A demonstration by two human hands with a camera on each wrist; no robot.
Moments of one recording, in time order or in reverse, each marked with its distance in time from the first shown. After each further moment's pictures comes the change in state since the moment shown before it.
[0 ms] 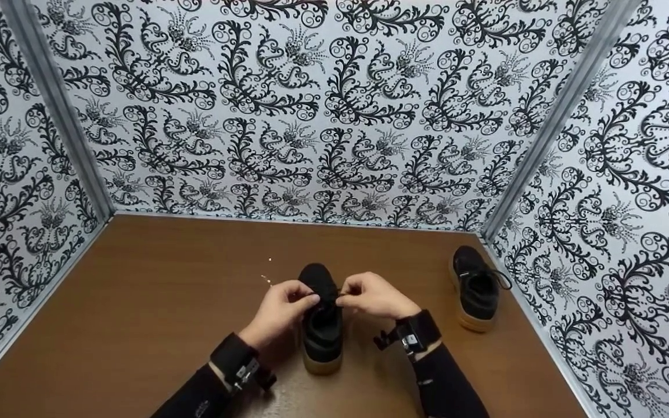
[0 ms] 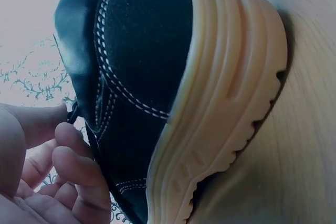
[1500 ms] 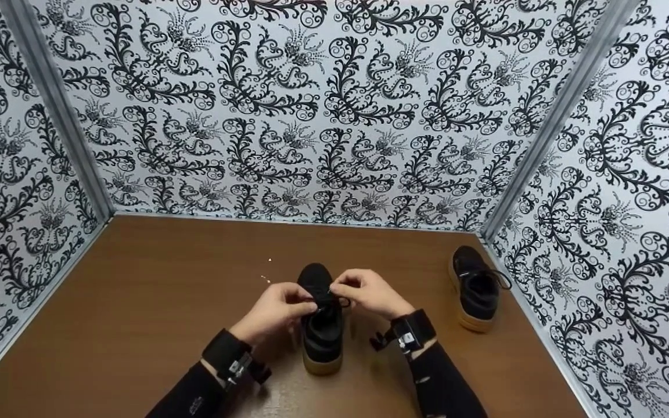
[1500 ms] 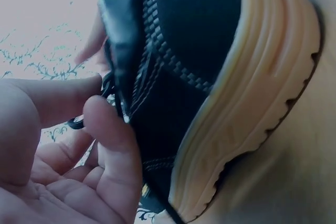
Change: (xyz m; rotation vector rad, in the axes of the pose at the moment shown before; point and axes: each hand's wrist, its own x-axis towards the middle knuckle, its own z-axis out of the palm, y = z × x) left_hand 0.001 0.001 -0.016 -0.030 -0.176 -0.113; right_hand 0.009 0.009 0.009 0.222 0.072 -0.043
